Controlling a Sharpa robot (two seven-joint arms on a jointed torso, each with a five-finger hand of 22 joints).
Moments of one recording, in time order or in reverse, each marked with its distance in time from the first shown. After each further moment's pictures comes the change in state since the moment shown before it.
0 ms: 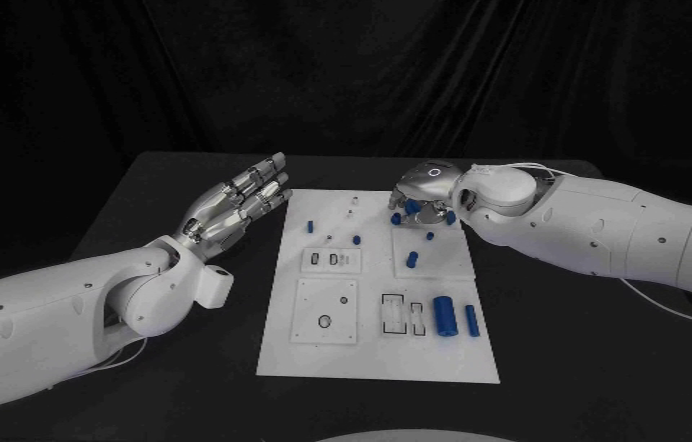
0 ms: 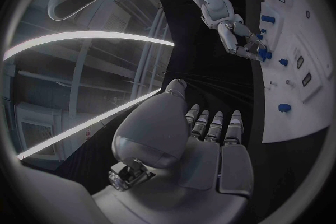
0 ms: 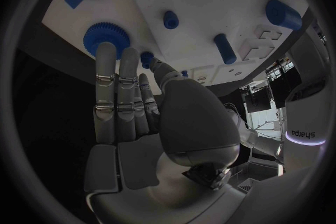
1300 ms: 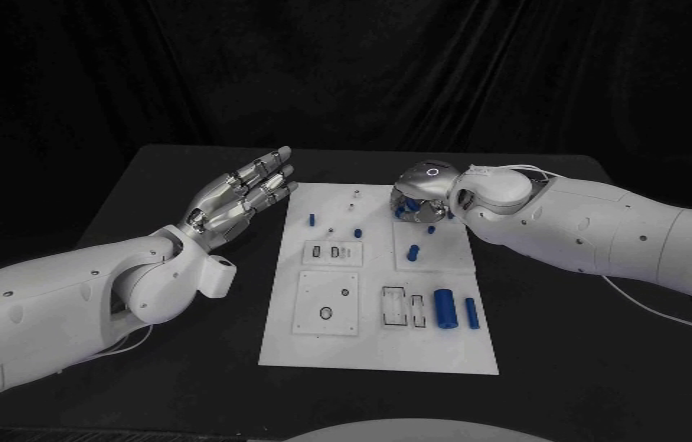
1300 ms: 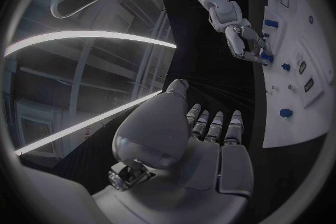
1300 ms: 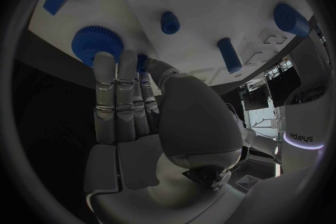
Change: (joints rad) left arm 0.000 0.015 0.000 -0.021 -0.001 0.040 0.001; left_hand 0.021 -0.005 0.028 -0.017 0.013 0.026 0.033 0.000 0.003 -0.006 -0.006 0.000 0.000 0.000 0.007 0.000 0.000 0.000 0.000 0.007 0.000 0.000; right arm -0.041 0.042 0.001 -0.081 0.027 -0.053 0.060; right_hand 0.034 -0.019 0.154 -0.024 0.072 0.157 0.021 0.056 0.071 0.160 -0.012 -0.010 0.000 -0.032 -0.006 0.071 0.048 0.000 -0.043 -0.004 0.161 0.211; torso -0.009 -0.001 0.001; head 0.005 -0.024
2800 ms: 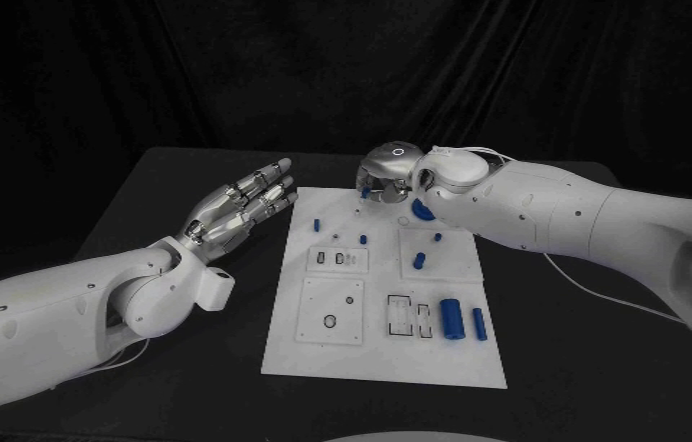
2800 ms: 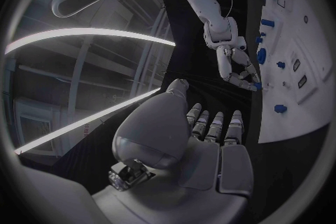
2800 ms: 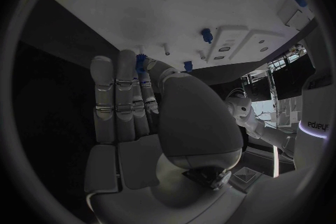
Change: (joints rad) left arm 0.000 -0.008 0.000 0.015 -0.001 0.005 -0.001; left_hand 0.000 0.000 0.003 -0.003 0.004 0.010 0.010 0.000 0.001 0.000 0.000 0.000 0.000 -0.004 0.004 0.000 0.000 0.000 0.004 0.003 0.000 0.000; right arm 0.056 0.207 0.000 -0.189 0.116 -0.022 0.009; right_hand 0.011 -0.003 0.012 0.005 -0.054 -0.013 0.009 -0.020 0.017 0.021 0.007 -0.033 -0.002 0.005 0.012 0.007 0.005 -0.016 -0.011 0.011 0.038 0.064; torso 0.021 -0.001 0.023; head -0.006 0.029
